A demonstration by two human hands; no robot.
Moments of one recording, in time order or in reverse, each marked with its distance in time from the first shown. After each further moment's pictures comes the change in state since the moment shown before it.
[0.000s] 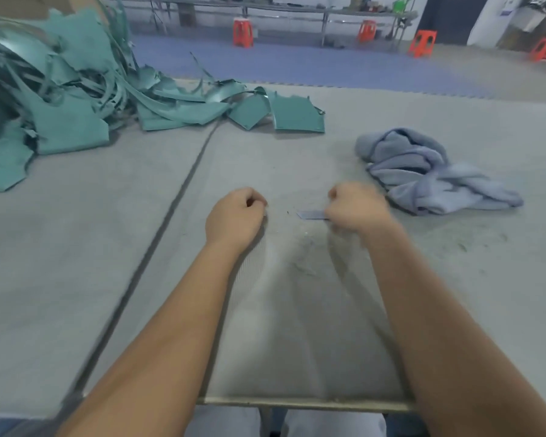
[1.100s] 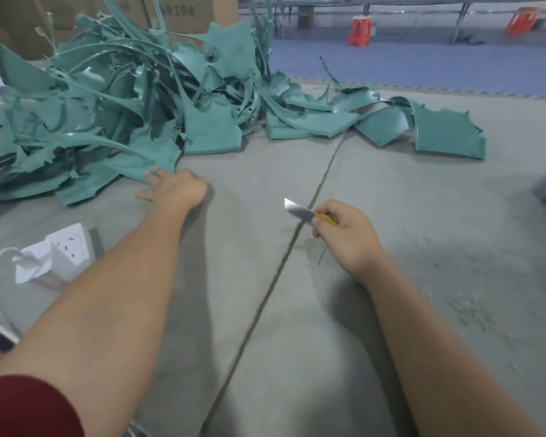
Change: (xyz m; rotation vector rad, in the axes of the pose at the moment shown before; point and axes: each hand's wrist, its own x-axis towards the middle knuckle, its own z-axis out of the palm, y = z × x) left_hand 0.116 -0.173 -0.213 0.664 0.098 -0.693; right_hand 0.022 -0.177 0.089 0.896 -0.167 -0.349
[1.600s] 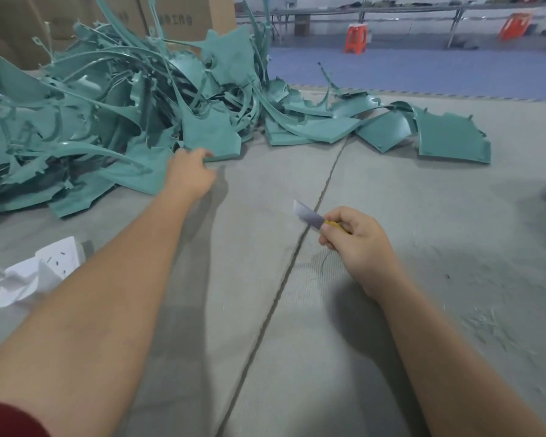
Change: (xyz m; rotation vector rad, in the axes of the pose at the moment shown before) left_hand 0.024 0.021 -0.007 -0.257 0.211 0.387; right_hand -0.003 0.003 -0.005 0.187 0.022 -0.017
